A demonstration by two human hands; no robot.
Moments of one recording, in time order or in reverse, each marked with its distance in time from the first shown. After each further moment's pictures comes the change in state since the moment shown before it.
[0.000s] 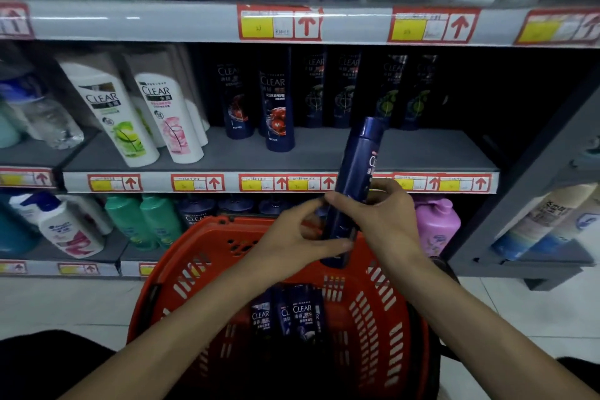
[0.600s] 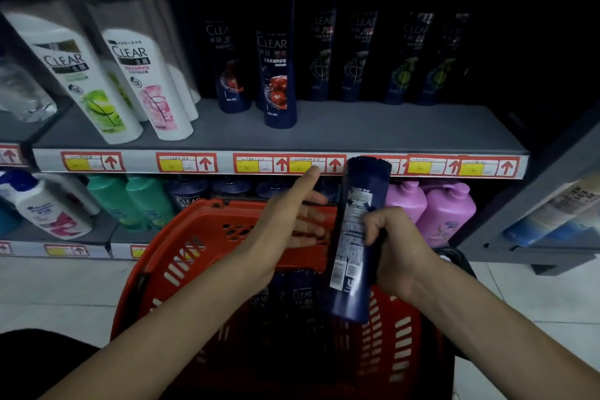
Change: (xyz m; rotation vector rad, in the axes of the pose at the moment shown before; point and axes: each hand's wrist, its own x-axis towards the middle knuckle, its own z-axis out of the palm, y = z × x) left_hand 0.020 -0.009 -0.003 -0.424 0.153 -0.318; right_hand 0.010 0.049 0.005 0.580 -0.476 0.594
